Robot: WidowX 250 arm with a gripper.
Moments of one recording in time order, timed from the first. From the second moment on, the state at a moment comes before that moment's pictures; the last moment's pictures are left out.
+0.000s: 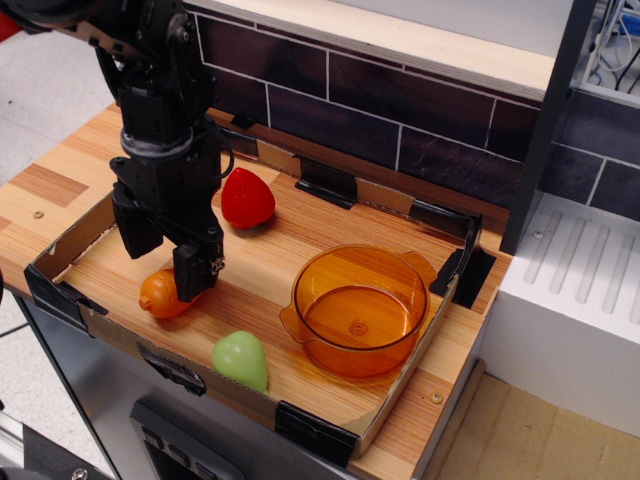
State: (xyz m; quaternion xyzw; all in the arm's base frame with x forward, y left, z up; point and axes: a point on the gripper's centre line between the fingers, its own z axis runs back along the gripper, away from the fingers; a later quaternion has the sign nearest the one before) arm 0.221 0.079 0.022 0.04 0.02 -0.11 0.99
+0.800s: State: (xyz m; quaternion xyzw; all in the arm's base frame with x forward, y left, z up) arm 0.213 0.081 0.003 0.06 0.03 -0.10 0.99
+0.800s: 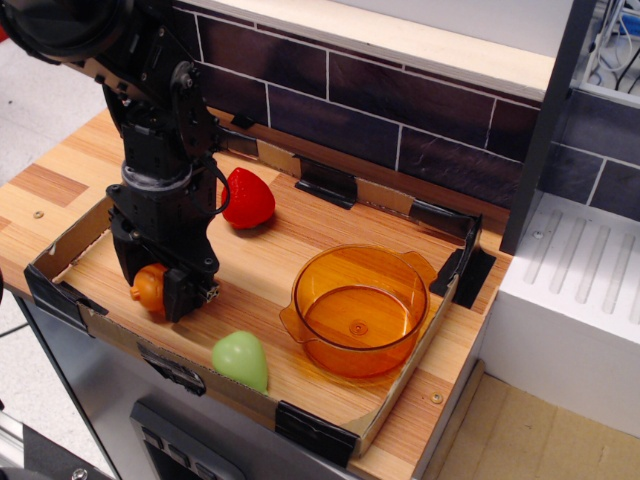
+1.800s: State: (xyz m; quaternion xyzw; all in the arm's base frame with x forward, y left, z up) arm 0.237 0.045 0.099 0.01 -0.02 -0.04 1.00
